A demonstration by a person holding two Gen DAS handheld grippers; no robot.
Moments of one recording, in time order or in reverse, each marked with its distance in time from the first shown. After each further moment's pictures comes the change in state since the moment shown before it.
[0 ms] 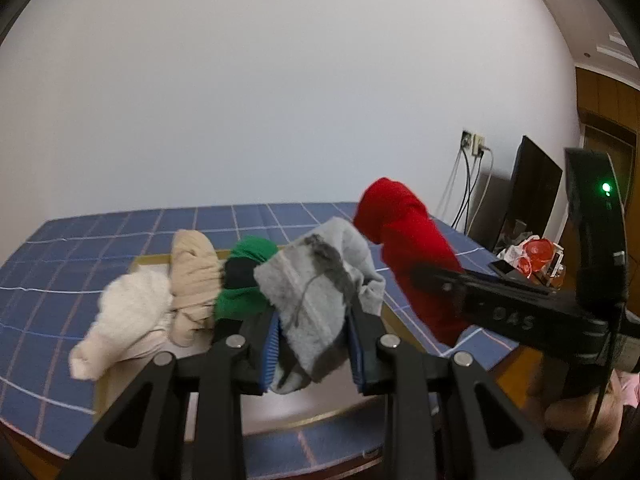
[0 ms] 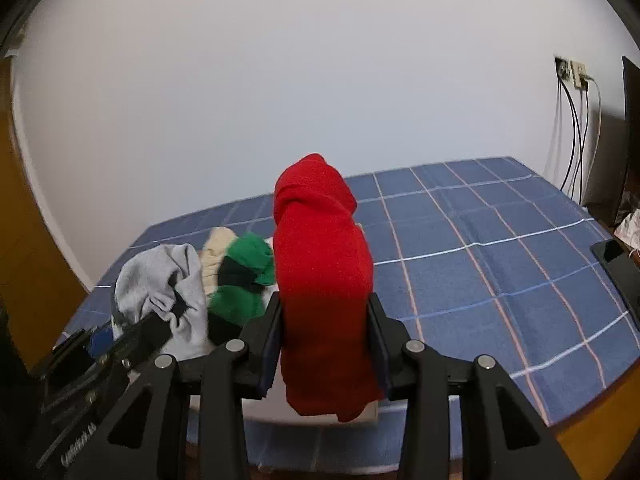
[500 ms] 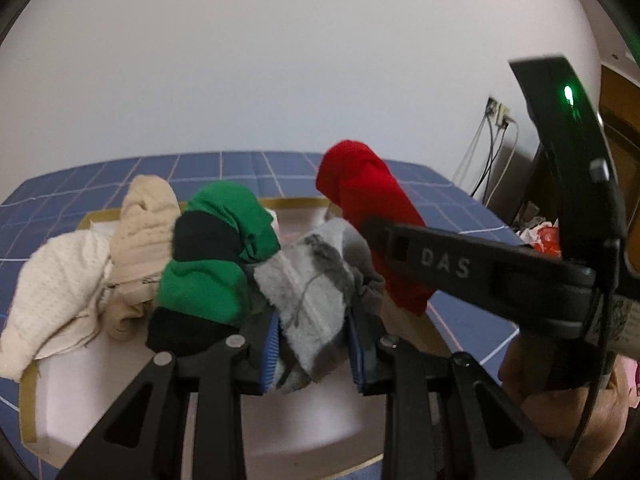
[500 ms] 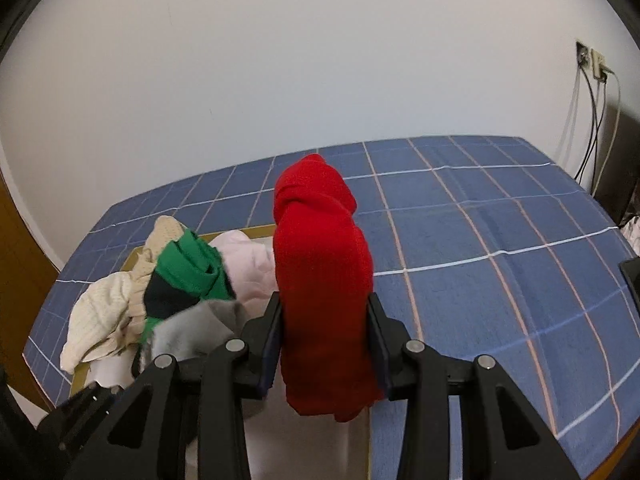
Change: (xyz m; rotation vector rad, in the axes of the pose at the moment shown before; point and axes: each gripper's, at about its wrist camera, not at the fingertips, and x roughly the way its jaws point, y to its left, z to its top) left arm 0.090 -0.007 -0.009 -0.063 0.171 0.017; right arm 0.089 -0.003 0.023 -0.022 0.141 -0.068
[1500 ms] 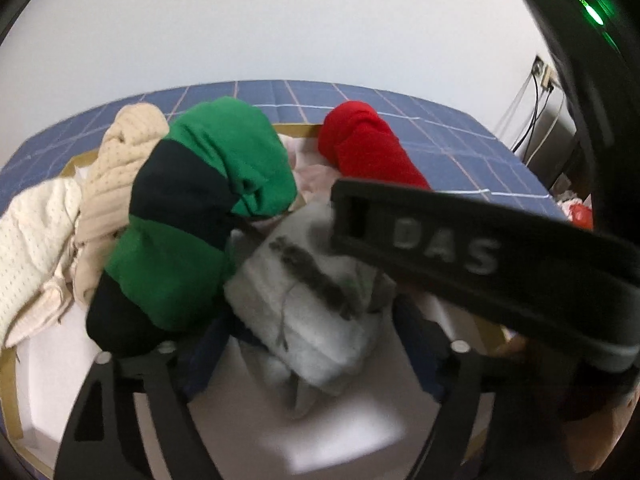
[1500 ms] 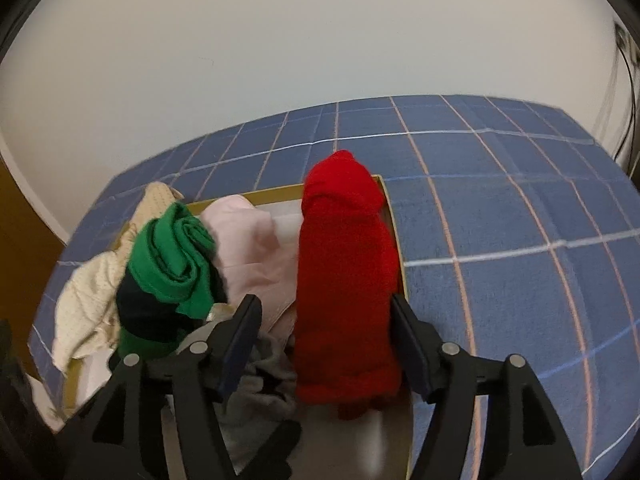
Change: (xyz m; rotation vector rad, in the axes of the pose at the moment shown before) left arm 0.058 0.004 -0.001 -0.070 0.237 0.076; right arm 0.057 -0.005 0.006 0.005 0.142 0.085
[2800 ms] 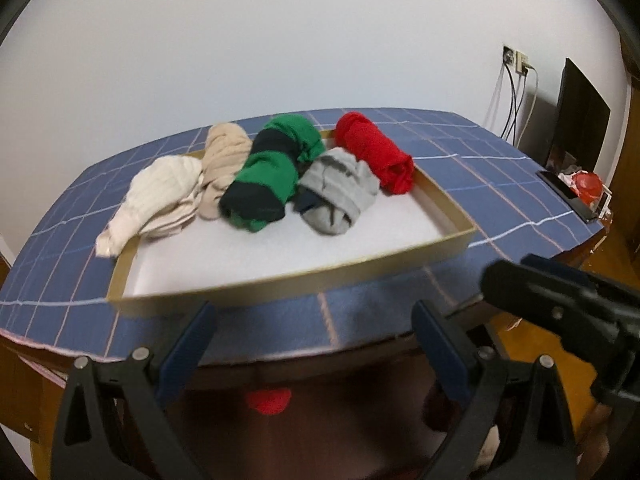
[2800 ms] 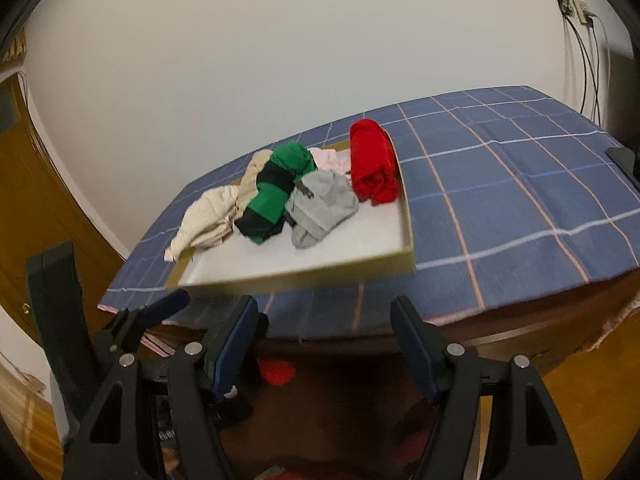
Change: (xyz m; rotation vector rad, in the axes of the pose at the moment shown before) left arm -0.125 0.005 -0.115 0.123 -0.155 0.152; right arm -0.150 0.008 -0.162 0.039 -0.134 0.150
